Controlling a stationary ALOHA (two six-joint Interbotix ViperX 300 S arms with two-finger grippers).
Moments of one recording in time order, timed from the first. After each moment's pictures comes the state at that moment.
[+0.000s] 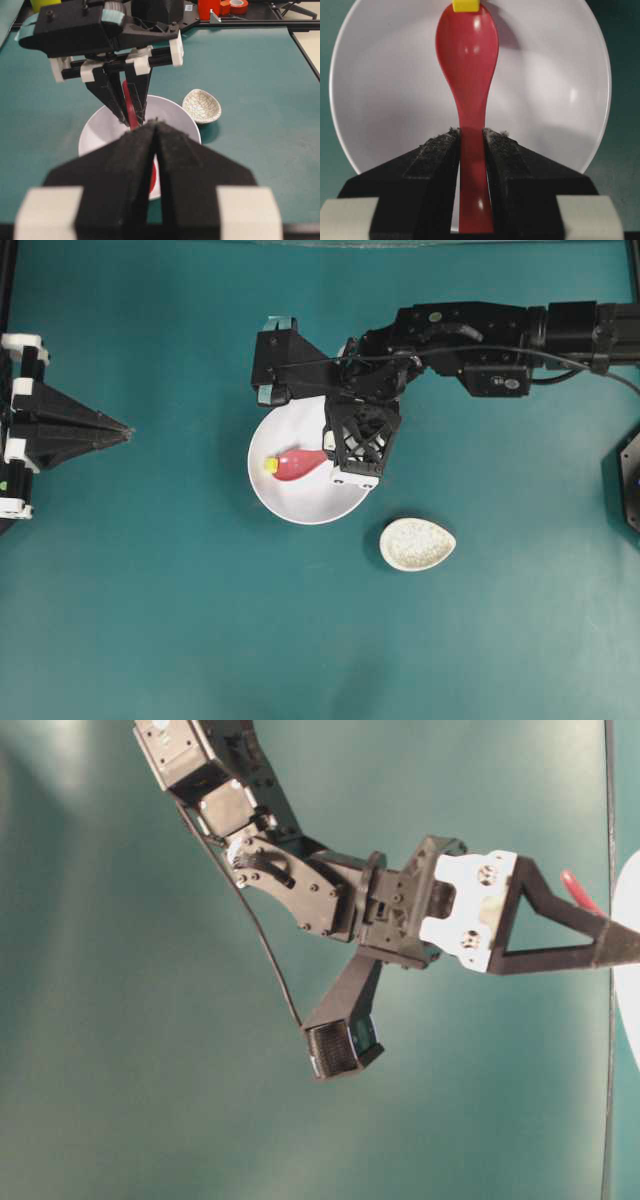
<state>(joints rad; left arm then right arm) 0.00 -0.97 1.18 0.02 -0.09 0.01 -0.19 0.21 0.18 0.31 0.84 -0.22</state>
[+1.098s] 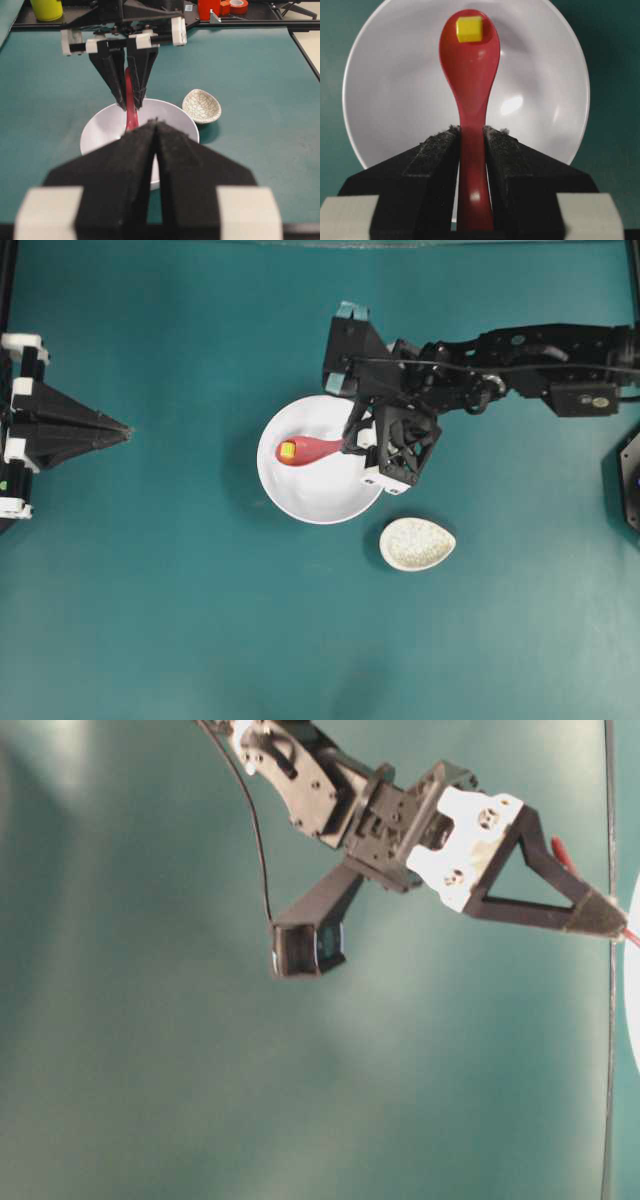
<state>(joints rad) 0.00 -0.97 1.18 0.02 -0.09 0.01 -0.17 0.02 0.47 0.37 0.46 -0.21</state>
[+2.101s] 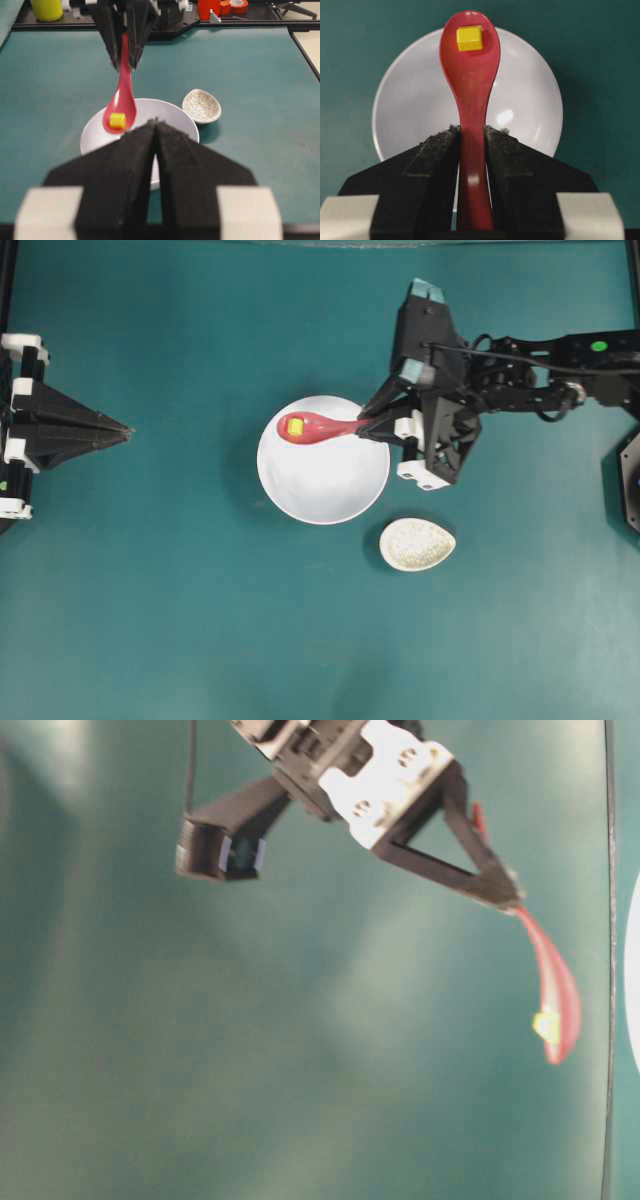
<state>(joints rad) 0.00 -0.97 1.18 0.02 -0.09 0.01 -0.15 -0.20 0.63 0.37 0.26 -0.21</state>
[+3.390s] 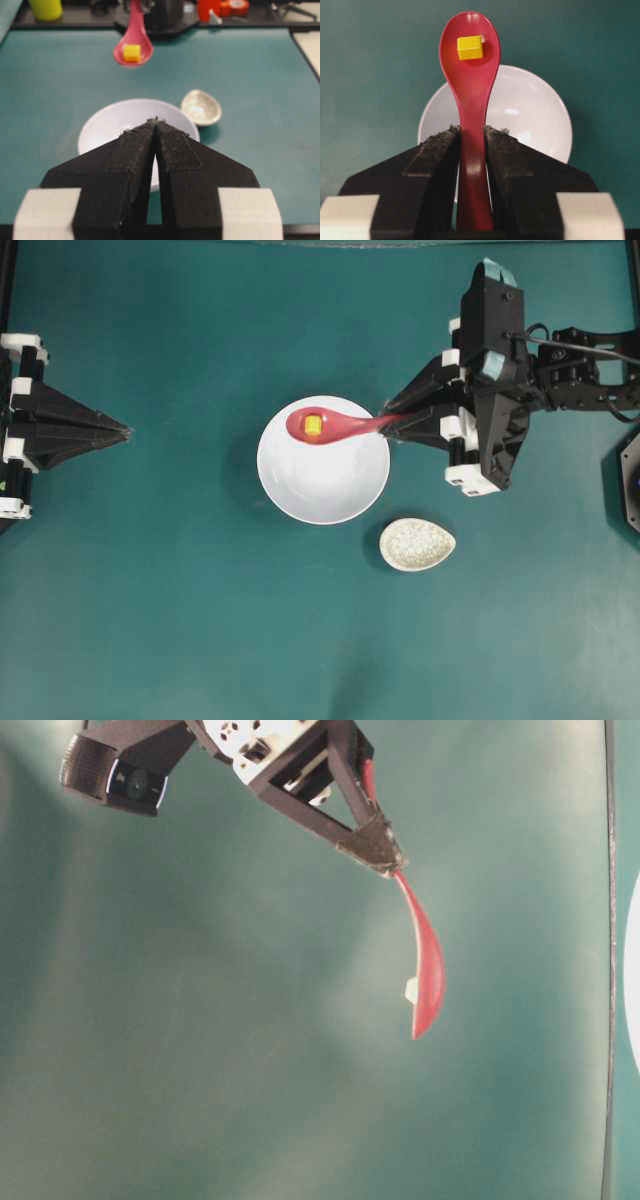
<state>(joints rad) 0.00 -0.97 1.18 0.02 -0.09 0.00 -0.11 -0.37 0.66 0.37 0.27 -0.23</state>
